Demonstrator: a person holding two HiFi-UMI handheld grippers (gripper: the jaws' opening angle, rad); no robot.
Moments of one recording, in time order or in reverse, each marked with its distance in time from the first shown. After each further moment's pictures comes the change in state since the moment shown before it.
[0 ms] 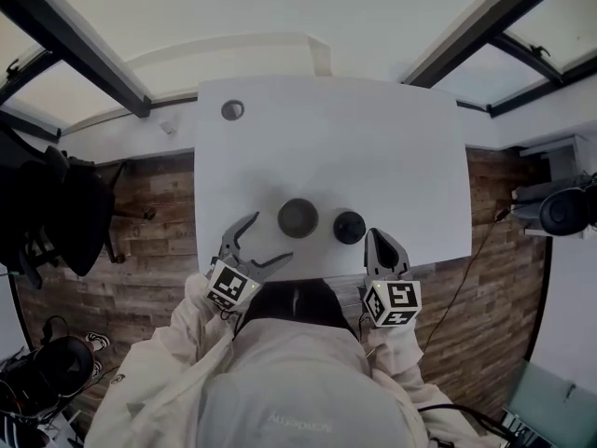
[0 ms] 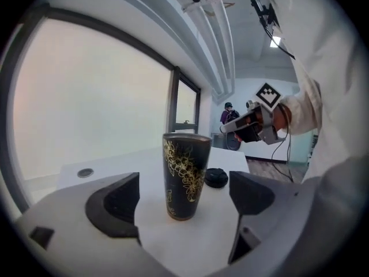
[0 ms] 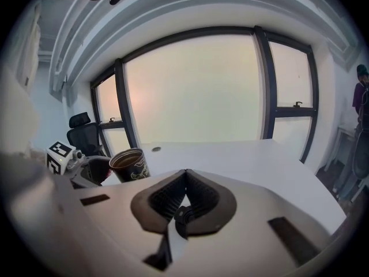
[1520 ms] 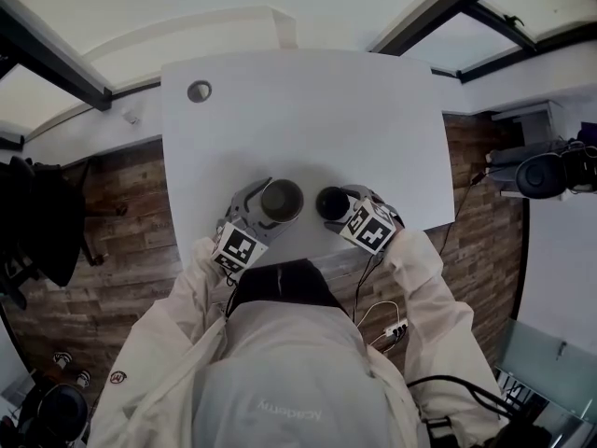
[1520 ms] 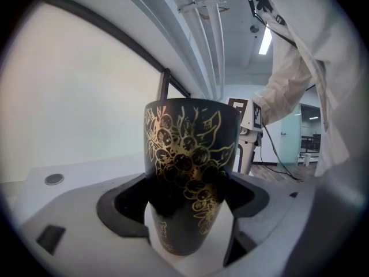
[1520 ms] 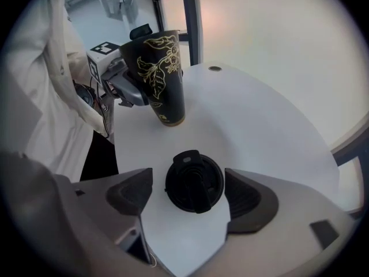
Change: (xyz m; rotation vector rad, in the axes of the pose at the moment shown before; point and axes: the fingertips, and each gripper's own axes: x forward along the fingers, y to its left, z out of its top) left arm 0.077 -0.003 -0.002 0.052 -0.060 -0.116; right arm 0.067 0.012 -0.127 -0.661 0.743 0.490
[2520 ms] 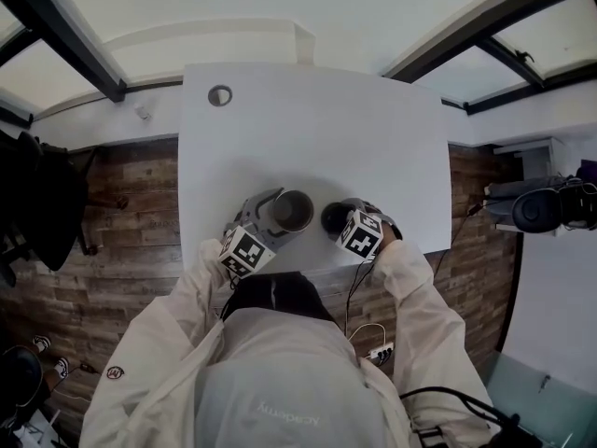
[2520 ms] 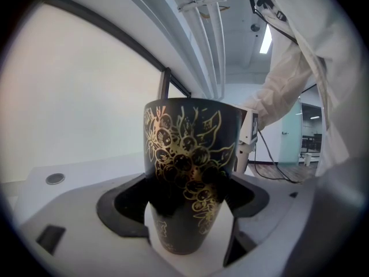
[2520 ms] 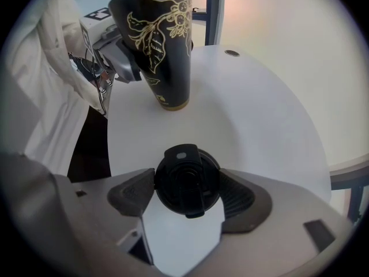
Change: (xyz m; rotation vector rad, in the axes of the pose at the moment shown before) left arm 0.002 -0.004 0.005 -0.005 0.016 -0.003; right arm 0.019 -0.007 -0.009 -0.161 0.184 0.007
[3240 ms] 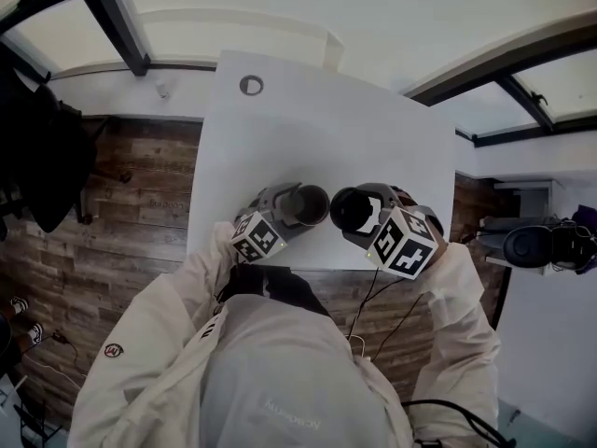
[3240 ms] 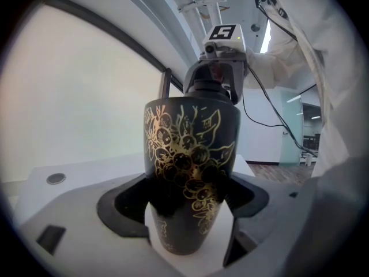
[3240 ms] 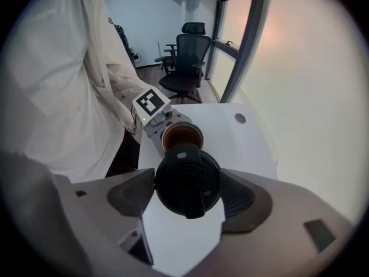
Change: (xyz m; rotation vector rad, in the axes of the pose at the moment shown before) left arm -0.005 0.004 0.000 -0.001 -0.003 0.007; right arm -0.171 0.009 0.116 -0.323 -0.131 -0.026
